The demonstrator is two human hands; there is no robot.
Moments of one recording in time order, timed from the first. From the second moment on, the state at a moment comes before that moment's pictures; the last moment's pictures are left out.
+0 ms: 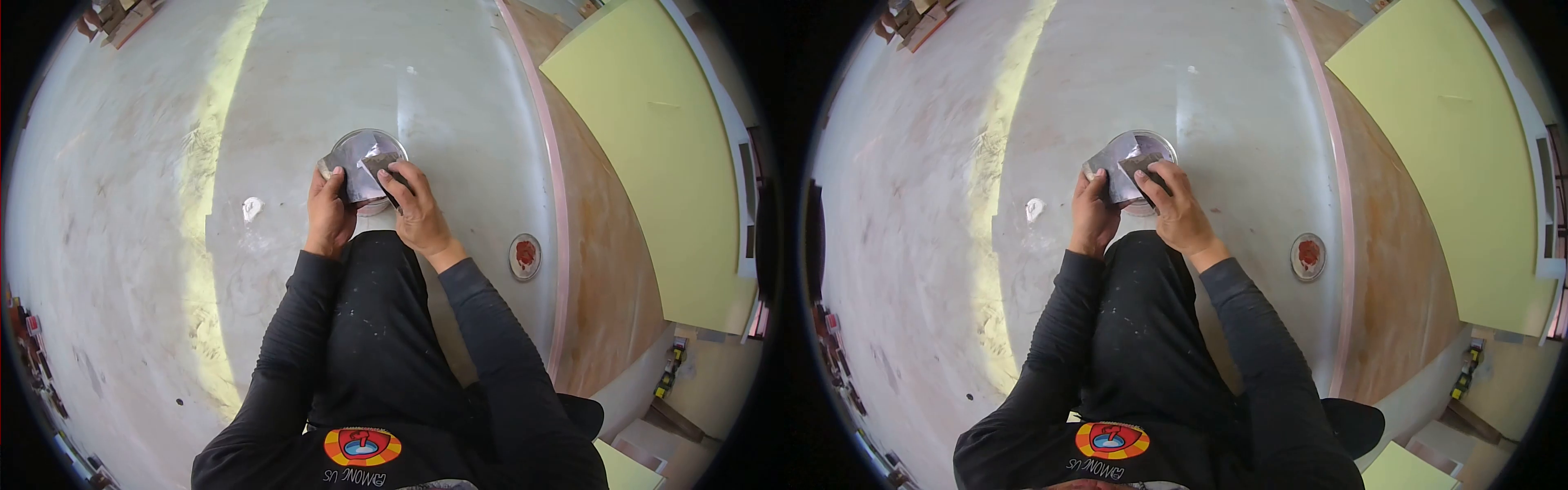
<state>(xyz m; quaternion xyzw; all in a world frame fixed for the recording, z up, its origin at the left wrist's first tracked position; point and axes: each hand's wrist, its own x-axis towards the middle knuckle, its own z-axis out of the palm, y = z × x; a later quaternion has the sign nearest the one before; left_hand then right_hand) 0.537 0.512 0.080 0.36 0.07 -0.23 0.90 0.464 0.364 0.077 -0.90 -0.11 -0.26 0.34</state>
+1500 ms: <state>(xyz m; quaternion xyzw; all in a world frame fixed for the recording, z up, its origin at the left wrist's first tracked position) 0.490 0.471 0.141 0.24 0.11 -0.43 0.86 0.413 0.301 0.163 -0.38 0.12 -0.33 0.85</state>
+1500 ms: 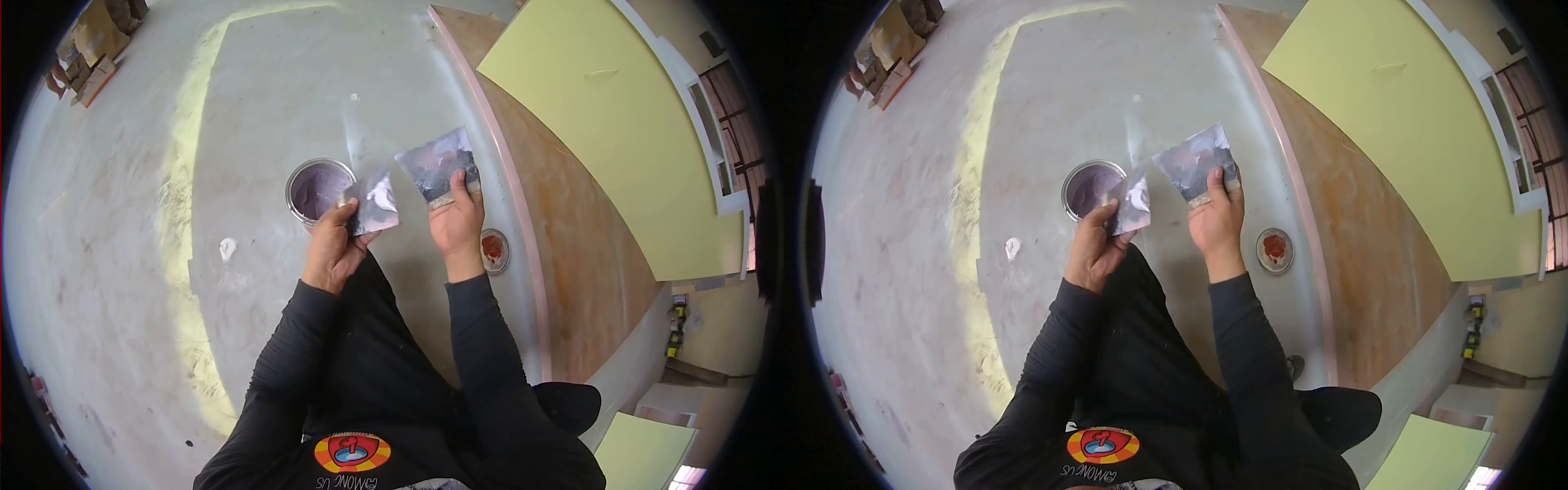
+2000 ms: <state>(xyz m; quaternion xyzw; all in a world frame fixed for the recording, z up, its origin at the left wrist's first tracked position) 0.469 0.443 0.163 0.35 0.03 -0.24 0.90 0.381 0.305 0.158 -0.36 0.16 -0.40 0.82</state>
